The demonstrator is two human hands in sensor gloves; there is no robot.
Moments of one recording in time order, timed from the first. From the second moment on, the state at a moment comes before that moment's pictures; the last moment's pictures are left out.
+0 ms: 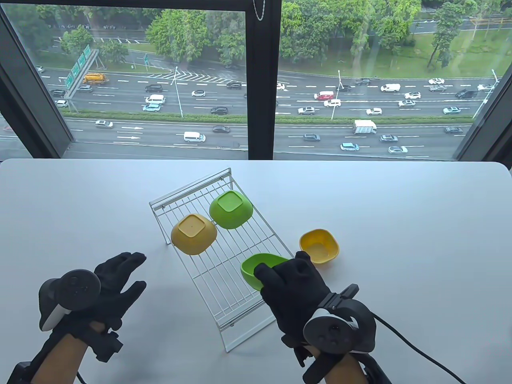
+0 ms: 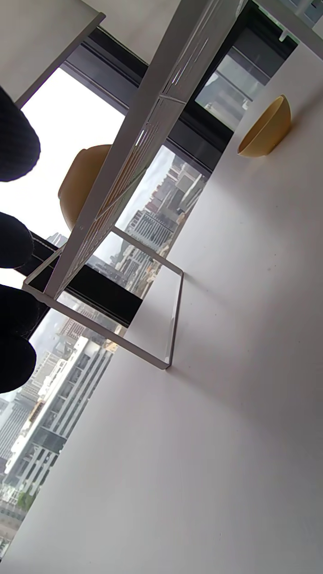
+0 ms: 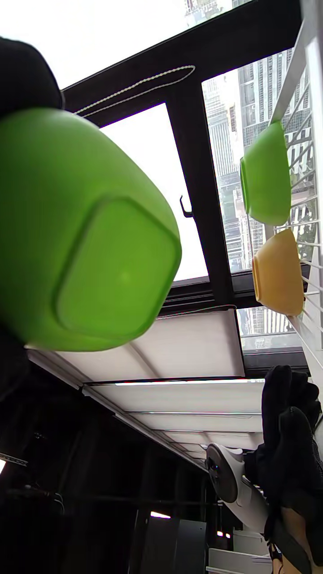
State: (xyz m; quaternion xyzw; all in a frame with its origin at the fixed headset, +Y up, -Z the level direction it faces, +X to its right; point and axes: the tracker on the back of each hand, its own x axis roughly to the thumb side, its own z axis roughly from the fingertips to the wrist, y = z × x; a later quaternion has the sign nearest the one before) left_hand -0.356 -0.676 -0.284 0.00 -0.11 0.26 0.96; right_hand 0.072 -0.563 -0.222 0.32 -0.24 0.88 0.24
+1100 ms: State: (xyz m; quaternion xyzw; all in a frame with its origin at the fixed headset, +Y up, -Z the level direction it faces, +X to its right) left_hand -0.359 -0.677 -0.289 -0.01 -0.08 0.26 0.96; right_hand -0.008 -0.535 -0.284 0.32 -0.06 0.92 0.22
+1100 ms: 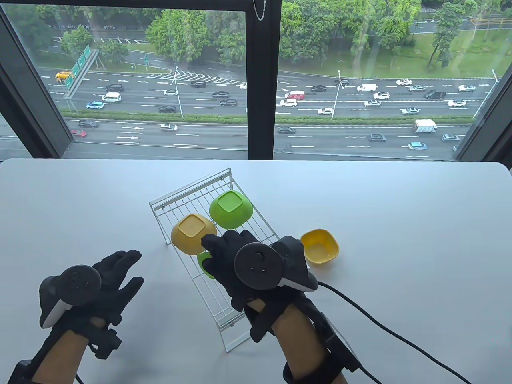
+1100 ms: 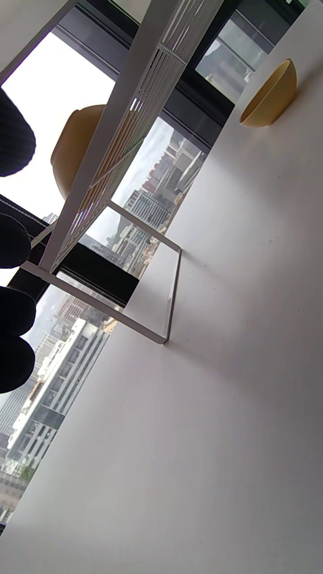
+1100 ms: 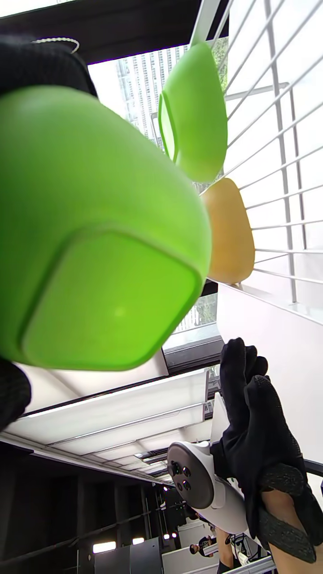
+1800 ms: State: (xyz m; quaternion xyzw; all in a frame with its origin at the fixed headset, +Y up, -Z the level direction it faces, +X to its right) left_hand -0.361 -0.677 -0.291 -0.02 -0.07 0.26 0.96; right_hand -0.023 -0.583 -0.314 0.34 0.16 0.90 0.24
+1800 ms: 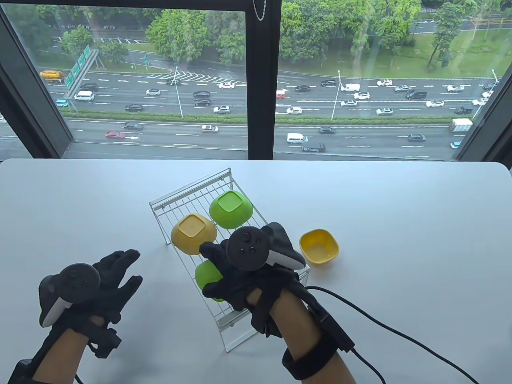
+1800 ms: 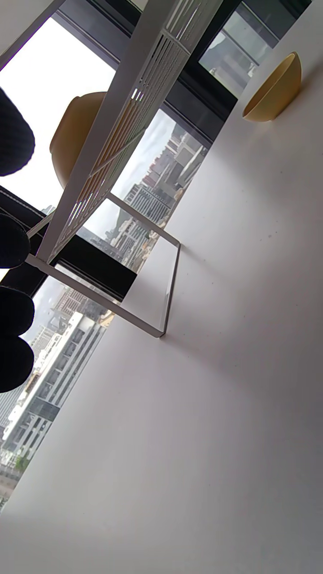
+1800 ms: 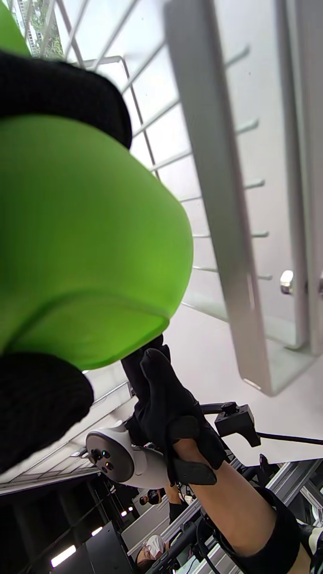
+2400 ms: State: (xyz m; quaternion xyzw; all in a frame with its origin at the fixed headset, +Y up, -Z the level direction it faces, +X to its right) left_hand -0.359 -0.680 -0.291 -0.03 -0.08 0.28 0.96; right_hand -0.024 -0.611 -0.332 0.26 0.16 0.92 0.23
